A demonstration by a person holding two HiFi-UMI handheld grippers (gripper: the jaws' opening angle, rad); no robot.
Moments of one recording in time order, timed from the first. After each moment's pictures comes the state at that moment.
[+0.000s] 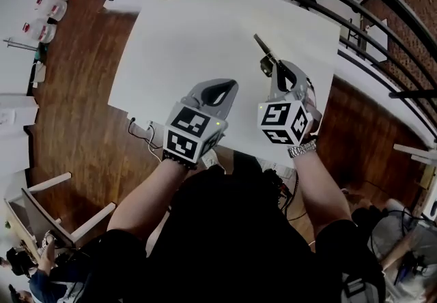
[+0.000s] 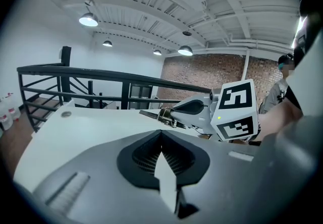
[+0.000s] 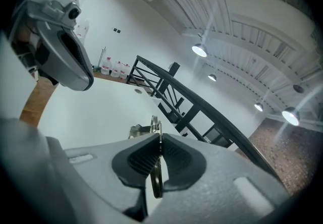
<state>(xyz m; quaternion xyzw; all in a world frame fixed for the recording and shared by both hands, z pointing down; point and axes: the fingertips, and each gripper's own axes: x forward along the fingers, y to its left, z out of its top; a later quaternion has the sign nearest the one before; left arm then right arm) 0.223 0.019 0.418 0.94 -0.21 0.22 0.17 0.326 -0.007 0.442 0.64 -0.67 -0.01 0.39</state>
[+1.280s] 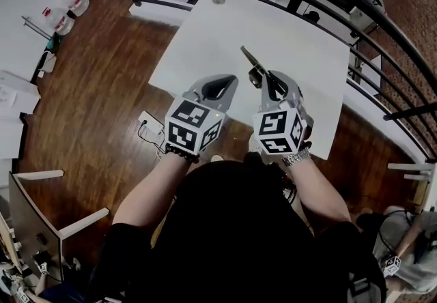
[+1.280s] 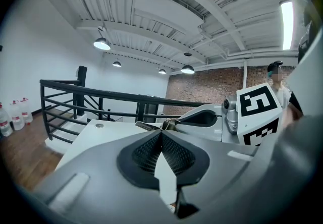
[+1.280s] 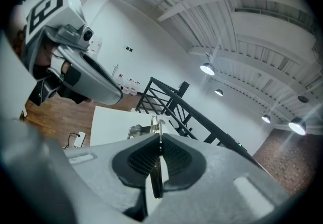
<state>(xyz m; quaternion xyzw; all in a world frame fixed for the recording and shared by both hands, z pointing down) 0.036 0.047 0.335 0.95 -0.26 0.13 0.14 0.105 0.039 0.356 0.61 -0.72 -0.06 0.34</state>
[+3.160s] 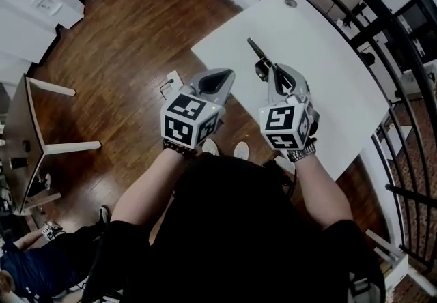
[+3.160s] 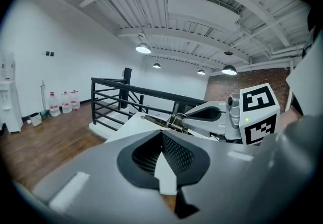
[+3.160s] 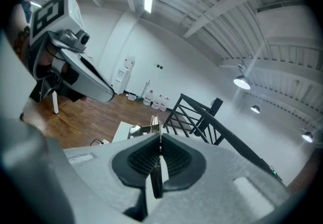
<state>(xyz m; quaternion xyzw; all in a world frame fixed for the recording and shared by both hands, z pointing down) -0.066 0.029 0.336 0.85 -0.48 0.12 0.19 0.013 -0.011 0.350 0.44 -0.84 -0.10 0.32</state>
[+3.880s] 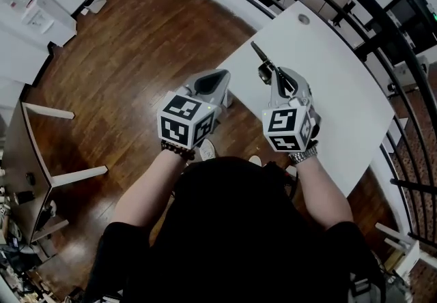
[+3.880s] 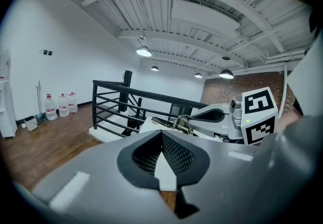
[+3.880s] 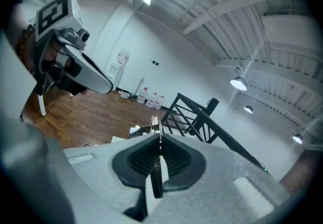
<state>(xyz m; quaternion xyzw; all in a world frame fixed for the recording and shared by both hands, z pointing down) -0.219 -0.034 0.332 0.86 -0.46 0.11 0.19 -0.115 -0.066 0.348 0.47 -0.81 -0.10 0.33</state>
